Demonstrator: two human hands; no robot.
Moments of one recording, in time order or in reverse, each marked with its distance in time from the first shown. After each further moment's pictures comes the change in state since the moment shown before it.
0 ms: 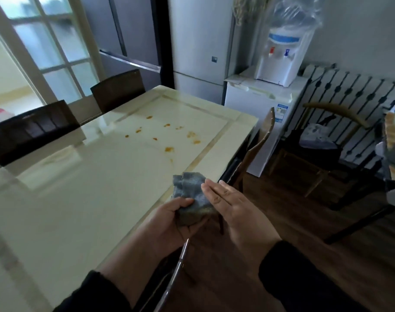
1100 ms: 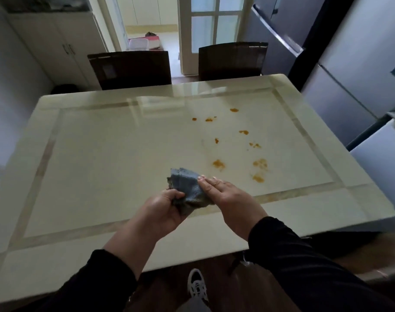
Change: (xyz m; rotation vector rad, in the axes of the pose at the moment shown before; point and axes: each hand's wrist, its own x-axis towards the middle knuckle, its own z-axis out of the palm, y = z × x) left_hand 0.223 0.102 -0.017 -0.485 0.625 0.481; right_hand 0.318 0.206 0.094 0.083 -0.348 -0.742
